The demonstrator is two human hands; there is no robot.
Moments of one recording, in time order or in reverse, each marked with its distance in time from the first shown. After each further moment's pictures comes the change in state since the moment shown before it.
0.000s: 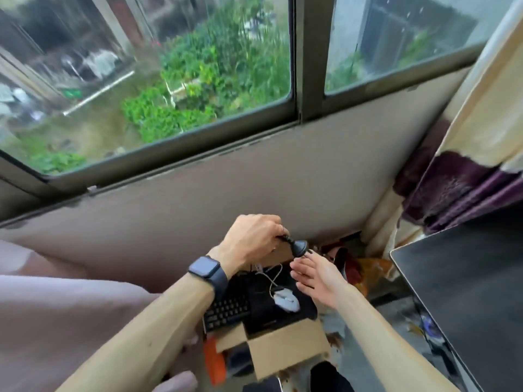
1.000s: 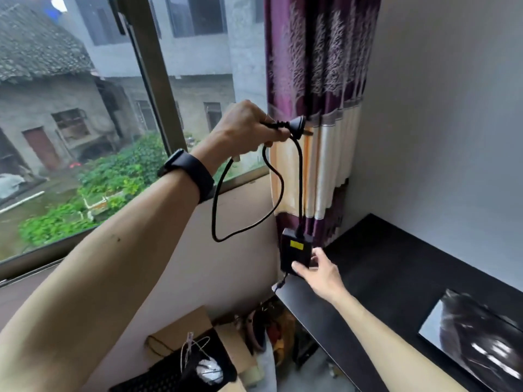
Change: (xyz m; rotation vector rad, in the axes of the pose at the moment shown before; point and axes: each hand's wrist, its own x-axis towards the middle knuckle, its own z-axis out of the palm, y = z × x) left_hand 0.008 0.292 -0.335 -0.493 0.457 0.173; right_hand -0.258 -0.055 -0.188 -0.700 0.596 -0.873
